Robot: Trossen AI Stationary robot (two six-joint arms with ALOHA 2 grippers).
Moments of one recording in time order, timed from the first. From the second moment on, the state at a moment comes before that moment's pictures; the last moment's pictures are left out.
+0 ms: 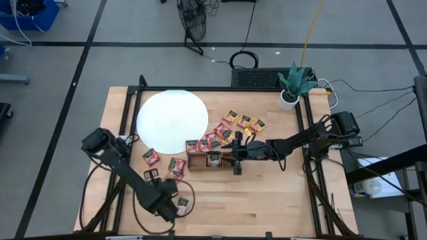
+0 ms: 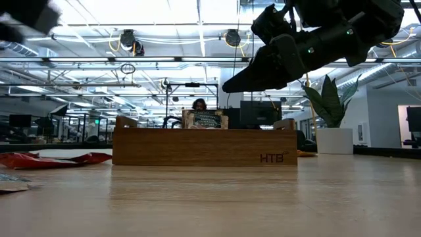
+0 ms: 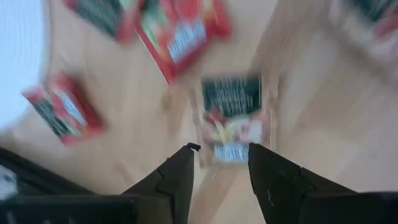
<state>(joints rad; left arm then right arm) -0.74 1.85 1.31 -1.30 -0.01 -1.09 0.16 1.63 0.65 0.63 0.26 -0.08</state>
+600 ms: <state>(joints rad) -0.78 1.80 1.02 -0.95 0.07 -1.30 0.16 1.63 0.65 0.63 0.26 -0.06</state>
